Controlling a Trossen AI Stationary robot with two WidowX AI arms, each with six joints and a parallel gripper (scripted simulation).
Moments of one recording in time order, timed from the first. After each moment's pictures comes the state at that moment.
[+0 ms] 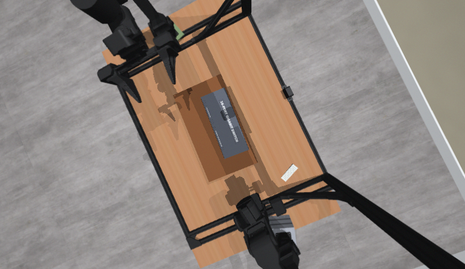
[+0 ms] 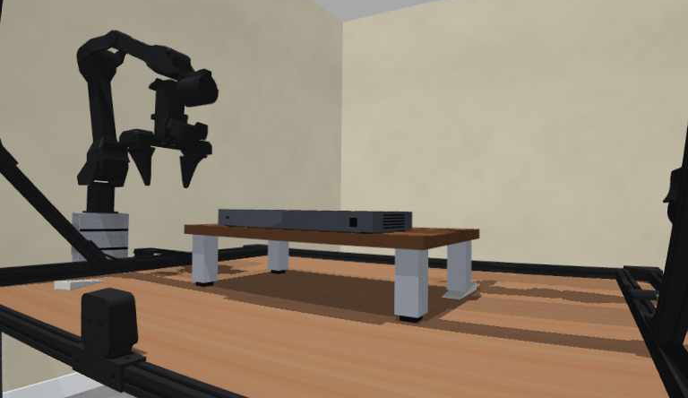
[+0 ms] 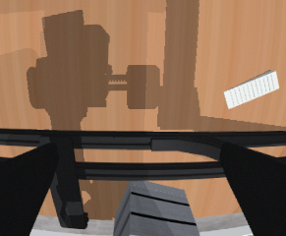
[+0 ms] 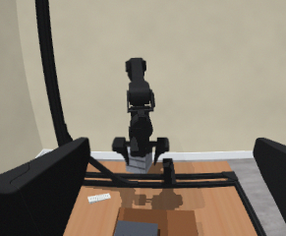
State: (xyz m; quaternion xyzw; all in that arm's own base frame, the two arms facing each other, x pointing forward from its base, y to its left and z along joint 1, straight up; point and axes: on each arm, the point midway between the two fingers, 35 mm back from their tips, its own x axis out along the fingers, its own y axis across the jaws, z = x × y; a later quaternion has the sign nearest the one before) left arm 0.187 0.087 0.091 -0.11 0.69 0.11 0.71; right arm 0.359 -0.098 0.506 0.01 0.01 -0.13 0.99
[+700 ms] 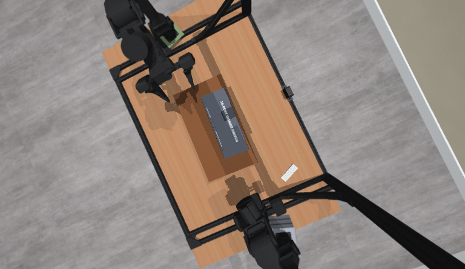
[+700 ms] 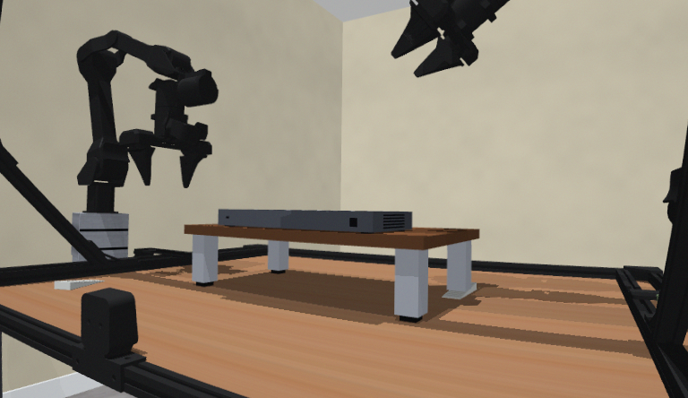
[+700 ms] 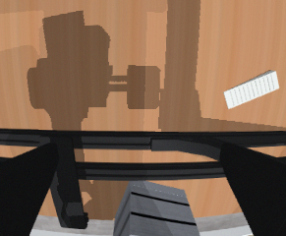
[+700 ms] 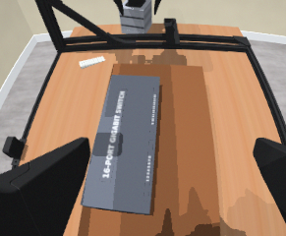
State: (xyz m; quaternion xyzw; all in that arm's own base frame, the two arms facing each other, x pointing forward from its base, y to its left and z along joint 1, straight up) left arm 0.187 0.087 0.091 -0.11 0.69 0.11 0.71; right arm 0.346 -0.093 0.342 0.05 0.30 -0.13 0.94
